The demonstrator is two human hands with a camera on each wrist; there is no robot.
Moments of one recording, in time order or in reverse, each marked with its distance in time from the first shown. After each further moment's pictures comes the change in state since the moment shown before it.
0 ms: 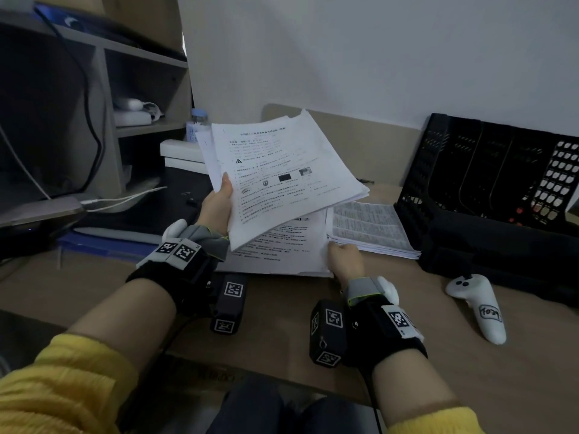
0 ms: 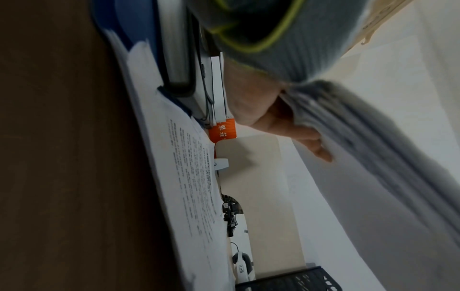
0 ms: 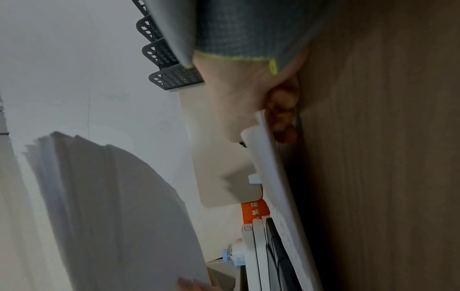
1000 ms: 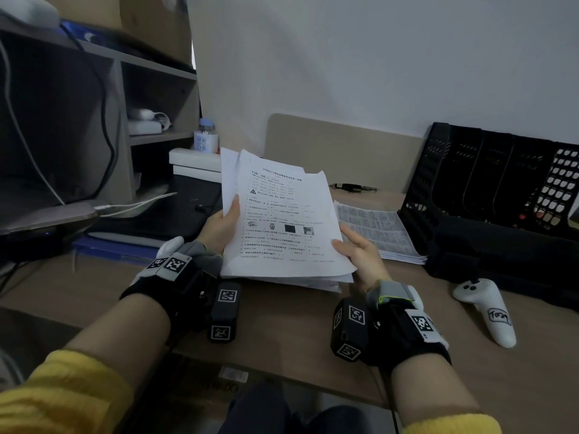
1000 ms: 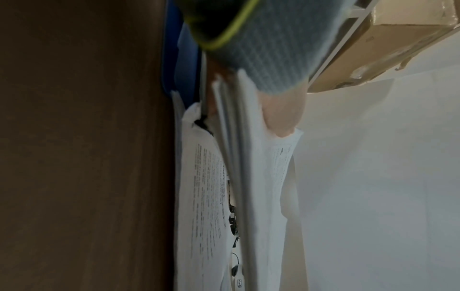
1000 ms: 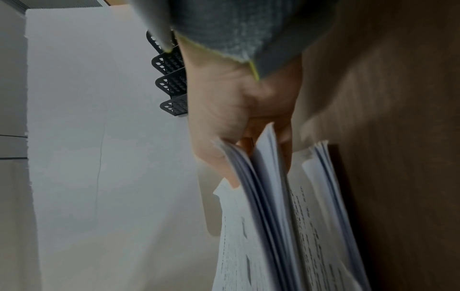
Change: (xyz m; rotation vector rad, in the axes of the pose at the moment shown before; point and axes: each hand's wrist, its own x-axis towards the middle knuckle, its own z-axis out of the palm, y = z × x) left_hand -0.018 -0.012 -0.023 0.262 -0.065 0.067; right_hand 0.006 0.011 -0.023 0.554 -0.318 -0.168
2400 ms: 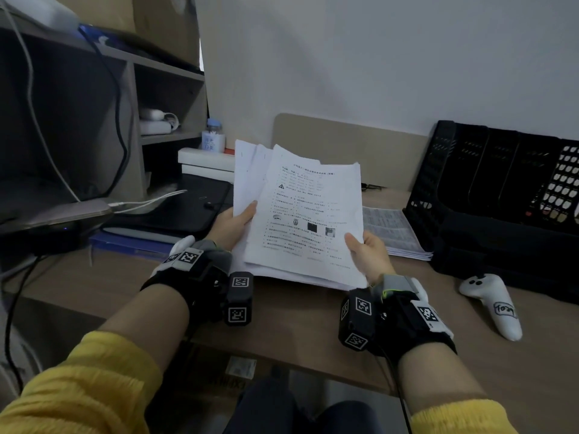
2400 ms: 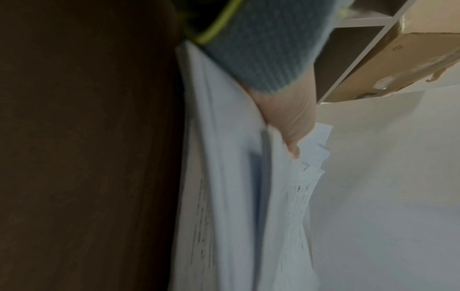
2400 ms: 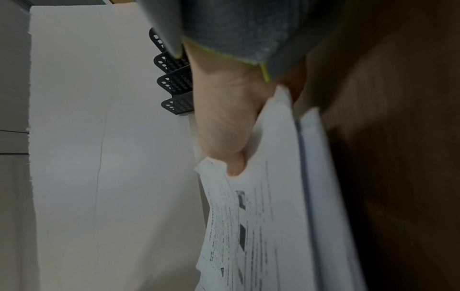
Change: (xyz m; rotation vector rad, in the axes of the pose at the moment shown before) left_hand -0.001 -0.008 -0.002 -0.094 -0.050 0.046; right_hand -0.017 -0.011 0.014 -0.277 0.157 -0.029
